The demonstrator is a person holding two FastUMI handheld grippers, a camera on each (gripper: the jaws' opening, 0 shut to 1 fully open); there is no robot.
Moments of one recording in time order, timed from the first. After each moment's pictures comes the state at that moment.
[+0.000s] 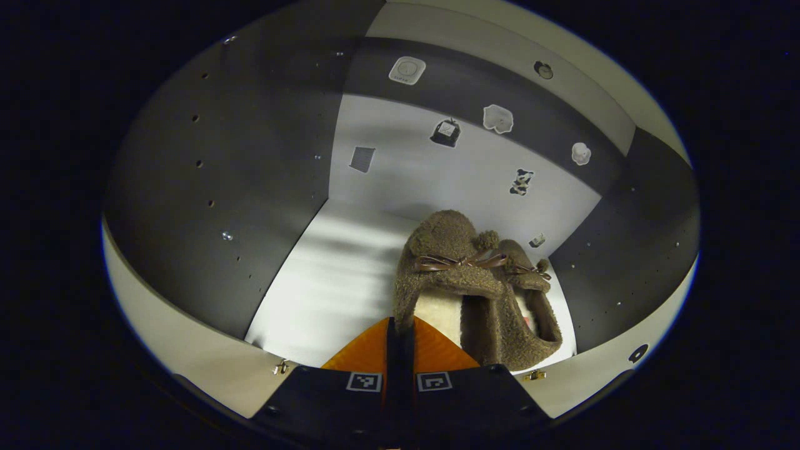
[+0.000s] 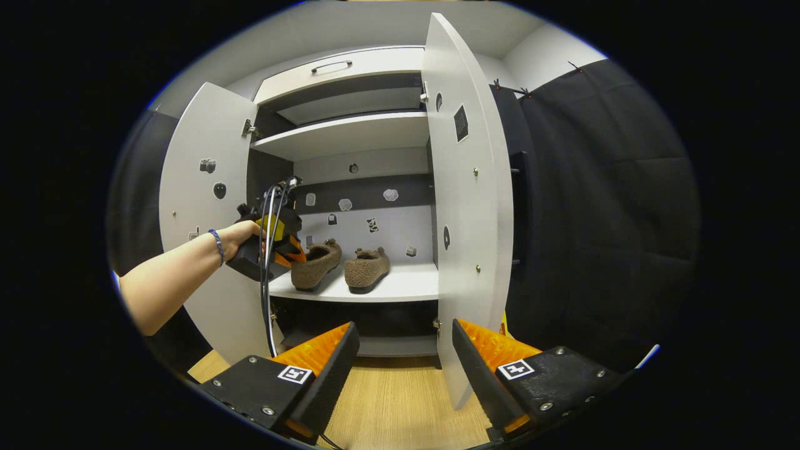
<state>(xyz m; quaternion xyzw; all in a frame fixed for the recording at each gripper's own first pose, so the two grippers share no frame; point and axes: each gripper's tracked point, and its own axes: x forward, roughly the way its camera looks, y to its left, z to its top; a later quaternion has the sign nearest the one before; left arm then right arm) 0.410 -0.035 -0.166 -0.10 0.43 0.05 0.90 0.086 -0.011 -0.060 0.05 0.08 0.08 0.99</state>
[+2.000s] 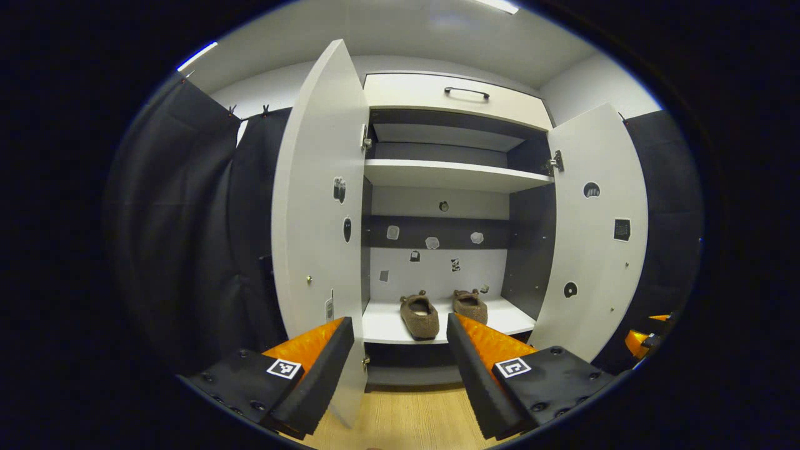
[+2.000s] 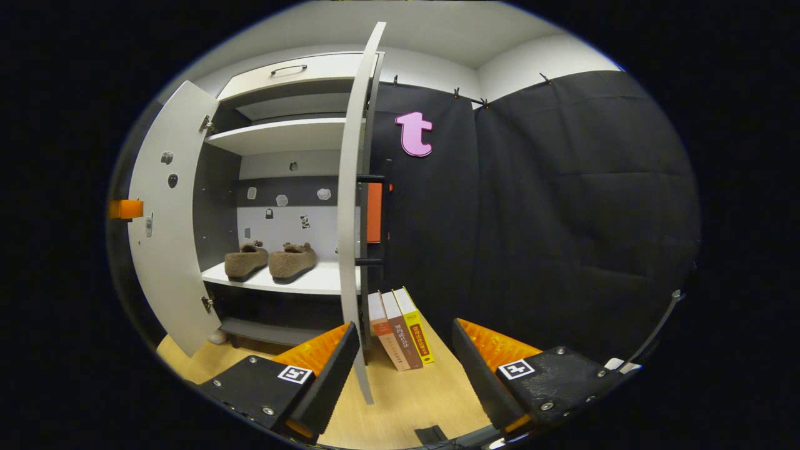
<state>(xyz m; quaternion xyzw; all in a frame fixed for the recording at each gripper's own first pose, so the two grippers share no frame) 0.088 -0.024 0.064 0.03 0.08 0.02 1.00 0.060 -0.161 -0.070 0.00 0.08 -0.05 1.00</state>
